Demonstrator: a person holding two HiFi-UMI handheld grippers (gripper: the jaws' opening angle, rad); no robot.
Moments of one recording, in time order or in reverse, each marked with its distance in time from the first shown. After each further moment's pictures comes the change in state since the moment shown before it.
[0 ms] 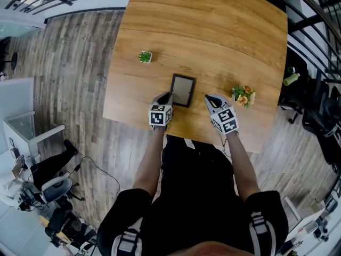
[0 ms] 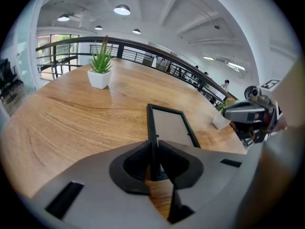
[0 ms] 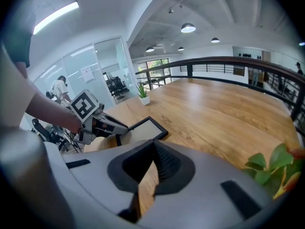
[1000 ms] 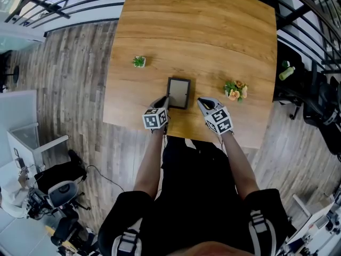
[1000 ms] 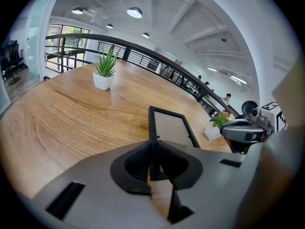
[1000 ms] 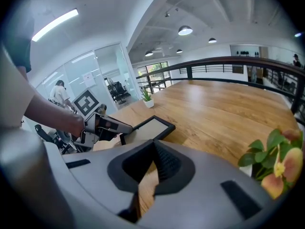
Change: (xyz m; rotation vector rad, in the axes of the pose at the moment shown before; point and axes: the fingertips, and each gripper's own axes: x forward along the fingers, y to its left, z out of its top) left arm -0.023 -0.017 0.009 -0.124 -0.053 -0.029; right arm -0.016 0.022 -0.001 0.041 -0.048 0.028
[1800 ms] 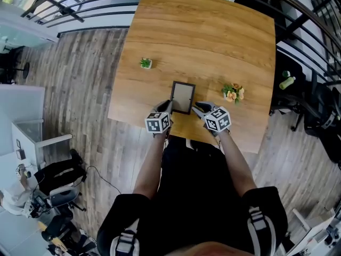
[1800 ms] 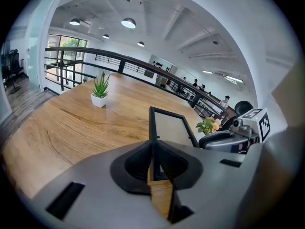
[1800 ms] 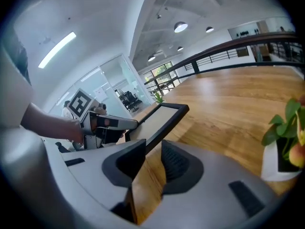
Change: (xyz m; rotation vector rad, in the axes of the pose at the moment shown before) left arm -0.049 -0.044 0.020 0.058 -0.087 -0.001; right arm -0.001 0.032 -0.009 0.143 -0.034 0.209
